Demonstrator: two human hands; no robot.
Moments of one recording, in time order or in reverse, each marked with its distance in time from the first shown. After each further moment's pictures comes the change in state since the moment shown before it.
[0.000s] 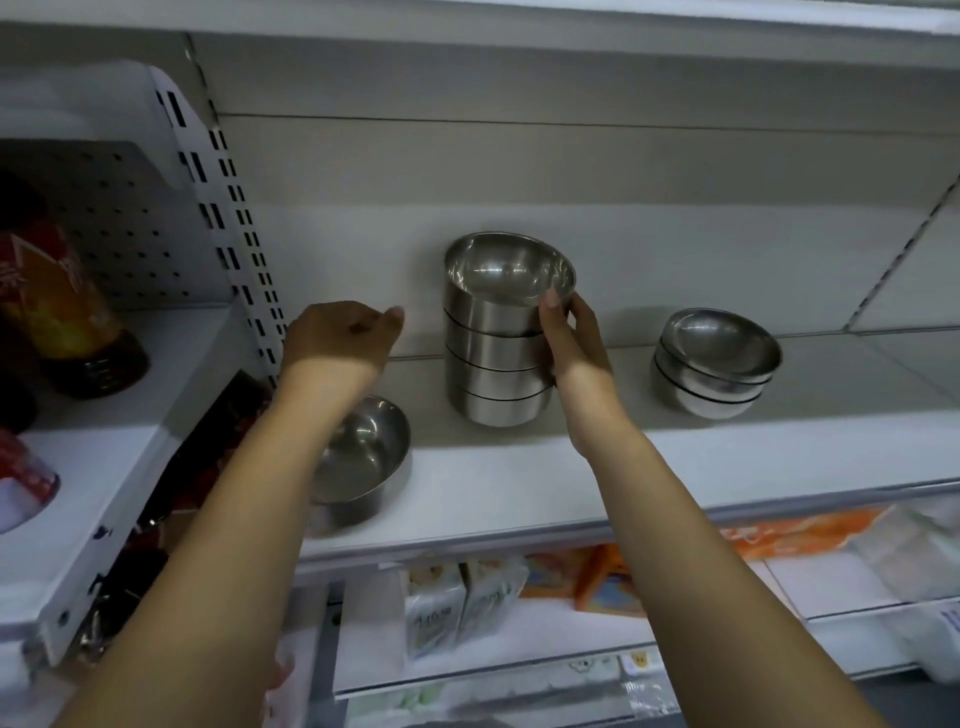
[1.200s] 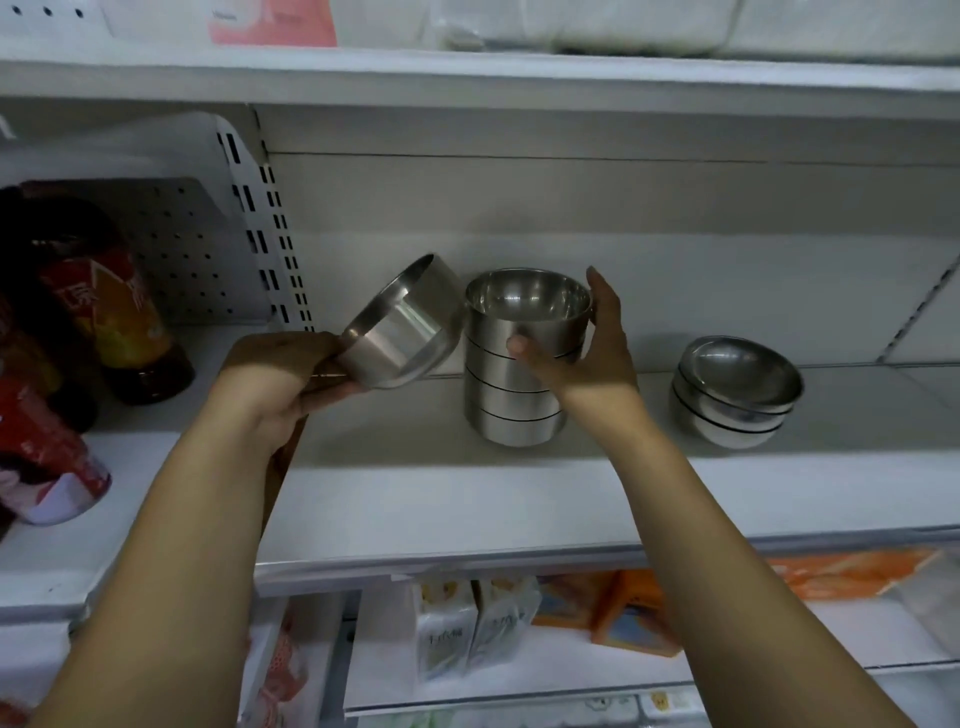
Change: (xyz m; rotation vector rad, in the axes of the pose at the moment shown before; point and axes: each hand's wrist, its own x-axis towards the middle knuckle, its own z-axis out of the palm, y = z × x) left_hand -0.013 -0.018 -0.054 -0.790 -0.040 -0.405; right_hand 0.012 -0.011 -0.008 -0.268 -0.040 -0.323
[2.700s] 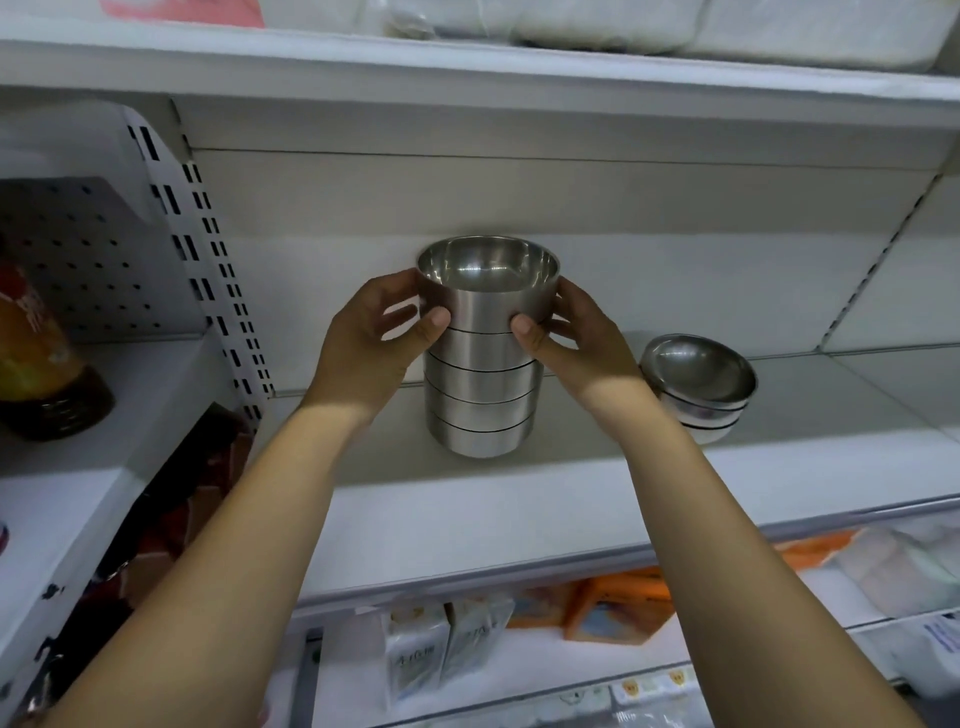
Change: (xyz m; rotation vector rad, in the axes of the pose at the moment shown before) left_hand 0.040 -0.028 0.089 0.151 -0.319 0.533; right_hand 0.021 -0.003 -0.031 0.010 -0.138 -0.003
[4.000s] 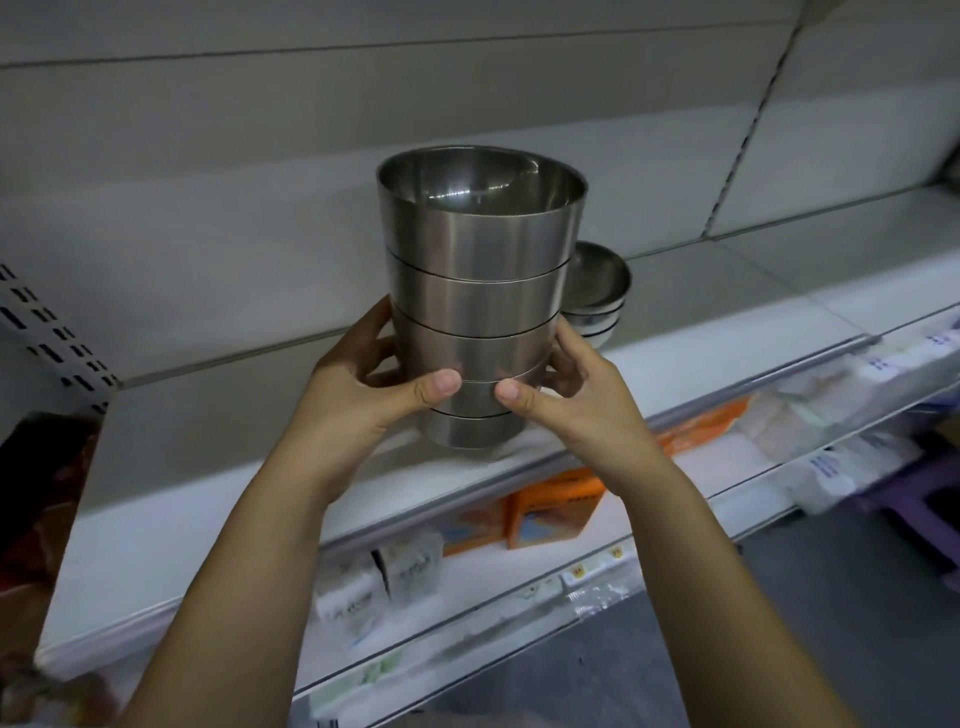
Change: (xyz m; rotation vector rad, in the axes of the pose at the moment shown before) left_hand -0.068 -0.005 0.093 -0.071 -0.340 -0.251; right_hand -0.117 0.047 -0.073 0.131 0.057 0.171
